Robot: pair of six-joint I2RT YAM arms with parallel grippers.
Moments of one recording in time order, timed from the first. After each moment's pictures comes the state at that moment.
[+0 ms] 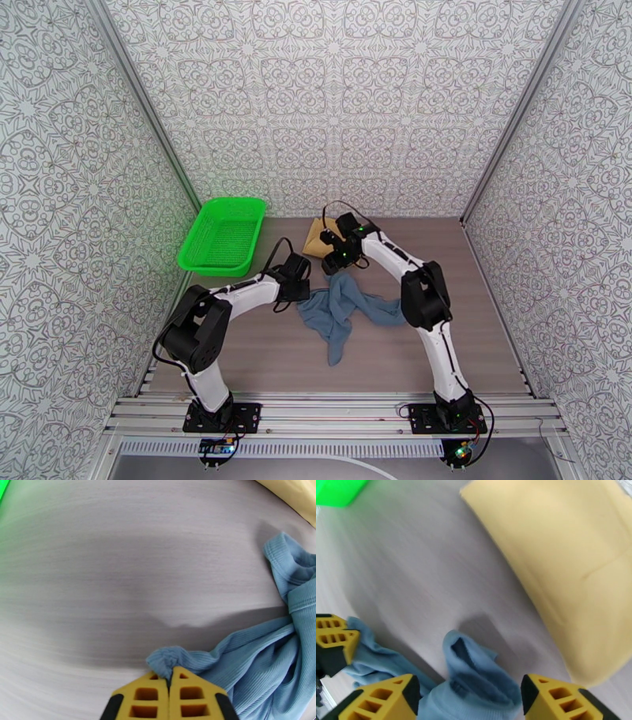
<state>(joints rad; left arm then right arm) -0.52 1.79 1.09 -0.41 -0.10 -0.53 0.52 2.36 2.10 -0.92 -0.26 -0.11</state>
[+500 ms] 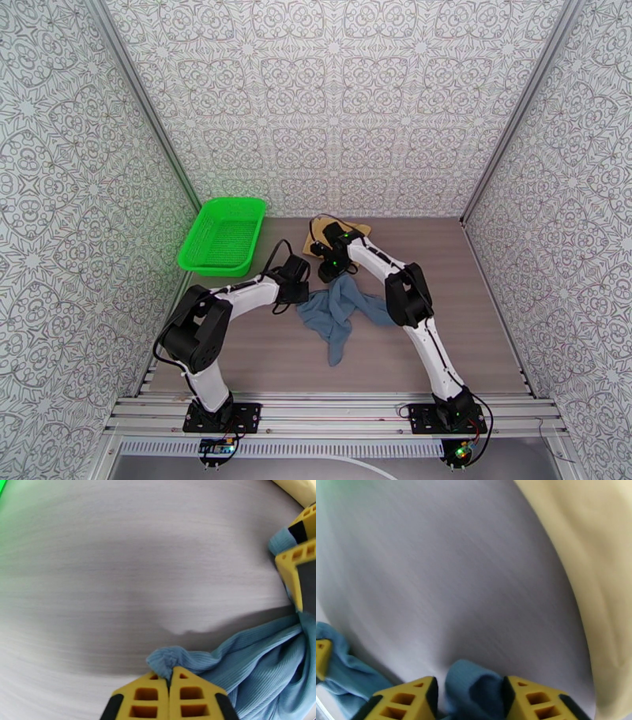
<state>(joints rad) -0.51 1.79 1.07 -0.41 -0.10 -0.53 0.56 2.50 2.21 -0.98 -0.19 -0.15</state>
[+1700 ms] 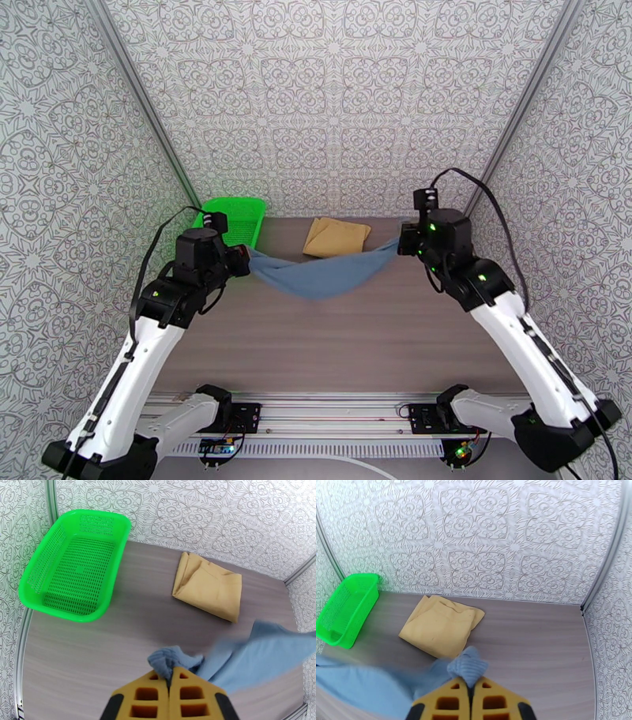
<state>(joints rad) -0.28 1.05 1.30 -0.80 -0.07 -0.41 0.46 1.15 1.40 -0.63 0.28 0.21</state>
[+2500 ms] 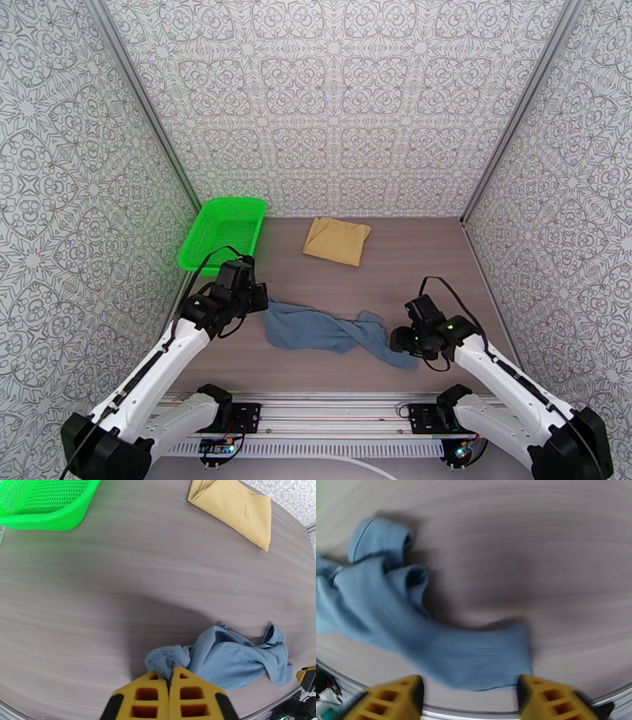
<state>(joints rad) -0.37 1.04 0.93 -0.76 -0.02 -0.52 0.46 0.99 0.68 -0.93 -0.06 0.65</state>
